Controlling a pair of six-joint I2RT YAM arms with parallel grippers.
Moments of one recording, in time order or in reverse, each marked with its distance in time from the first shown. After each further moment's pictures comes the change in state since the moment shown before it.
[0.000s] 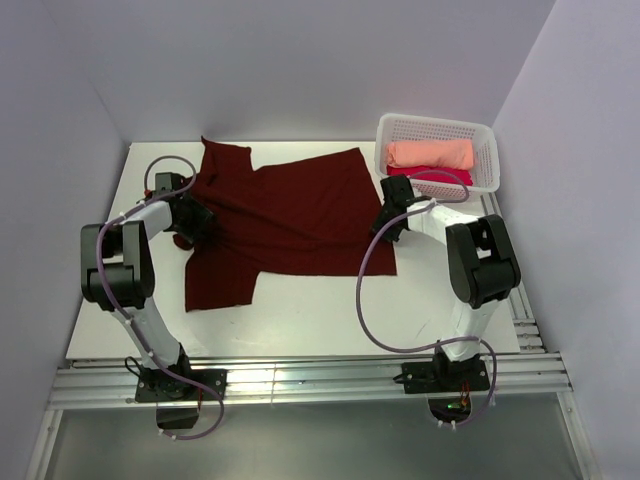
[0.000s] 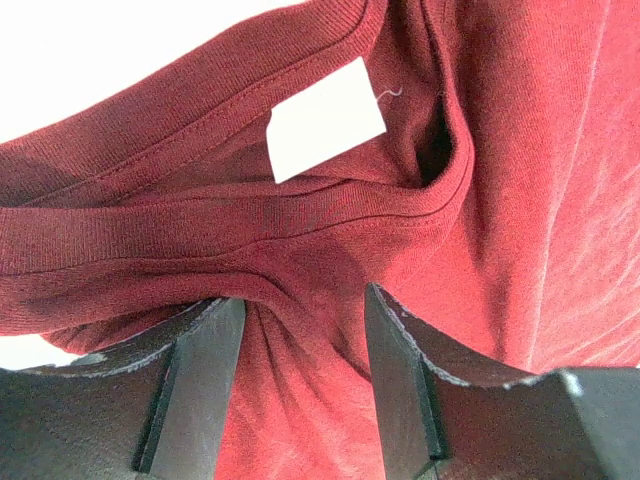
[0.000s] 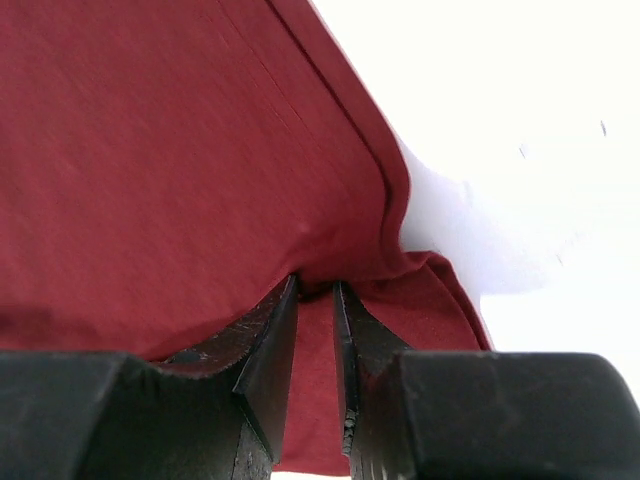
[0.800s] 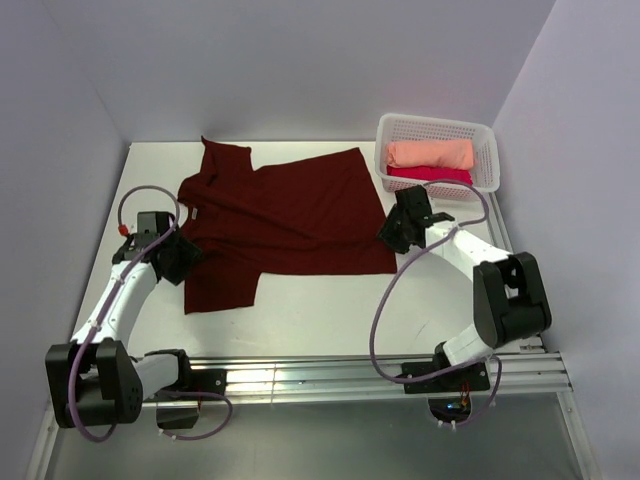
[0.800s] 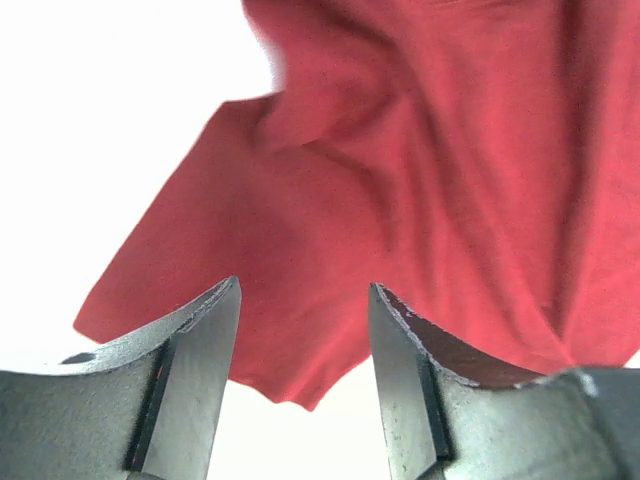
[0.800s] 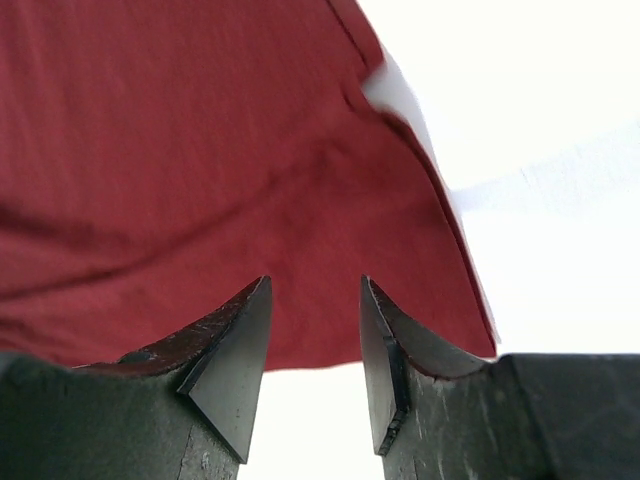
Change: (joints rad) left arm -0.032 -0.679 -0.374 -0.245 -0.136 -0.021; right arm -0.009 -0.242 -0.142 -0.002 -0.029 0.013
